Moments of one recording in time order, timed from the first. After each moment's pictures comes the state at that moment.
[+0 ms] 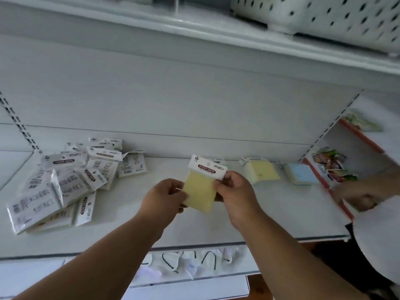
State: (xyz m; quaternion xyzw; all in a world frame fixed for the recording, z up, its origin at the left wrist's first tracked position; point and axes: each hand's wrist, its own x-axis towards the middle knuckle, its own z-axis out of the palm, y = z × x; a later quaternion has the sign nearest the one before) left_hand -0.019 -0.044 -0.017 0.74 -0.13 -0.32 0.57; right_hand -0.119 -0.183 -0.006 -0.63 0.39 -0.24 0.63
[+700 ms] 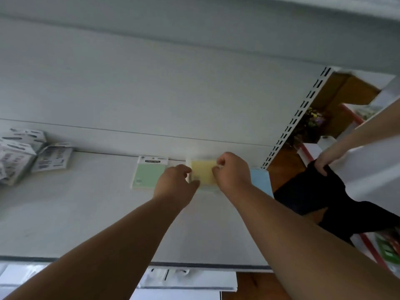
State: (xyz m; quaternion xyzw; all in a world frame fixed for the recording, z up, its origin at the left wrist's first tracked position) left_hand -0.114 -0.288 -0.030 0.90 -0.23 -0.12 0.34; right_hand -0.180 -0.423 -0.010 -0.88 0.37 -0.13 0.26
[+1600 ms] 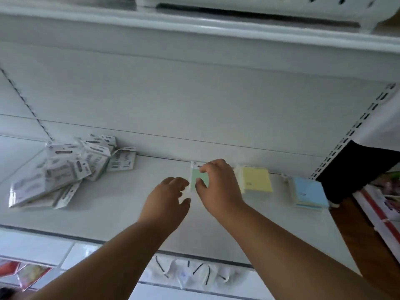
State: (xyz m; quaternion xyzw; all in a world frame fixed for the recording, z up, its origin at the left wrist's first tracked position) left_hand -0.081 -0.129 -0.023 0.91 -0.29 -0.02 0.31; right_hand -0.132 -0.268 -0.002 -0.94 0.17 -0.20 0.22
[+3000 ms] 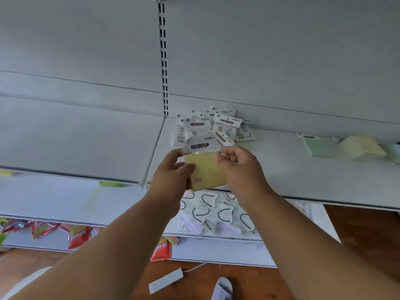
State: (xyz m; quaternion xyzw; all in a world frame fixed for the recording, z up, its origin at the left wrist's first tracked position) left_hand 0.071 0.243 -0.011 0.62 -0.04 -0.30 0.72; right_hand -0.002 0.111 0.010 -0.76 0.35 -0.17 0.52
